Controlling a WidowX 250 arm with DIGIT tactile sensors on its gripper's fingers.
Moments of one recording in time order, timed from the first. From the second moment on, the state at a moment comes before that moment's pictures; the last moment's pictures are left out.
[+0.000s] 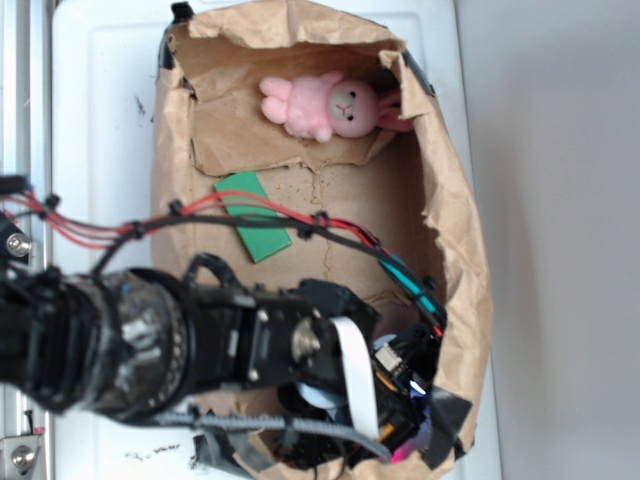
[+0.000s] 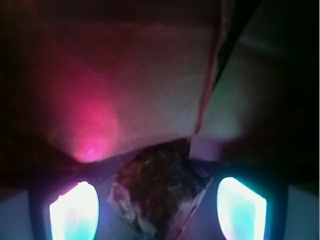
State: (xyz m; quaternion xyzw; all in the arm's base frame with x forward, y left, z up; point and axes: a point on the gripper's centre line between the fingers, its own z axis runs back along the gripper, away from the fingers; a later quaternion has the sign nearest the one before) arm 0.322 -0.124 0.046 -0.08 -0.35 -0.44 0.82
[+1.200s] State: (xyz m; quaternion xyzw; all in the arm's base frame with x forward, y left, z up) arm 0.299 -0.100 0.074 0.05 -0.14 -0.26 0.95
